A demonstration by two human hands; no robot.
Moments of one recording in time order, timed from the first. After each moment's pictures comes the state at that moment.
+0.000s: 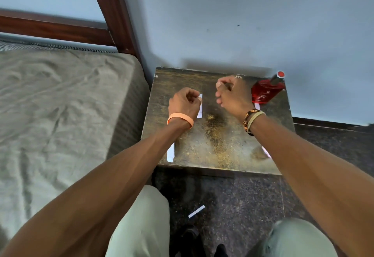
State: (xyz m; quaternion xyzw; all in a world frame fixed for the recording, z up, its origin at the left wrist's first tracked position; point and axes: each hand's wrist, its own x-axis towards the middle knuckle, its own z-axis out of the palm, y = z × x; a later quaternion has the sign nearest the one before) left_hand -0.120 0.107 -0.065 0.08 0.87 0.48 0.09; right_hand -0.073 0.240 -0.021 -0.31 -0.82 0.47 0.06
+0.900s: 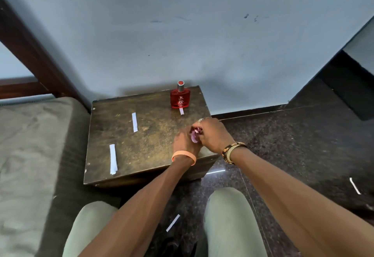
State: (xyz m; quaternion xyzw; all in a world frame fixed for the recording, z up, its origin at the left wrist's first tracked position) left_hand 0.077 0.217 -0.022 0.23 0.88 0.37 0.17; right_hand 0.129 0.303 0.027 -0.20 -0.96 0.21 -0.03
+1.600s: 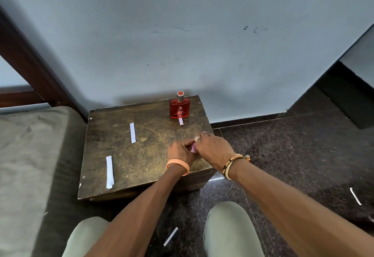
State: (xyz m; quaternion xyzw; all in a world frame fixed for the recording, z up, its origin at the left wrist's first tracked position) left_hand 0.057 0.216 -0.036 0.22 0.83 0.45 0.24; right_hand 0.125 0.305 0.019 -0.10 -0.98 -0.05 -0.14
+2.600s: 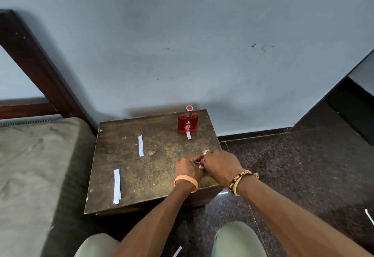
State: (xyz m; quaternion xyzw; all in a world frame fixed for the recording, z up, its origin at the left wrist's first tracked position) left_hand 0.056 0.215 -0.036 0.22 0.85 0.42 0.24; right_hand 0.117 0.304 0.015 -0.18 -0.97 0.02 -0.15
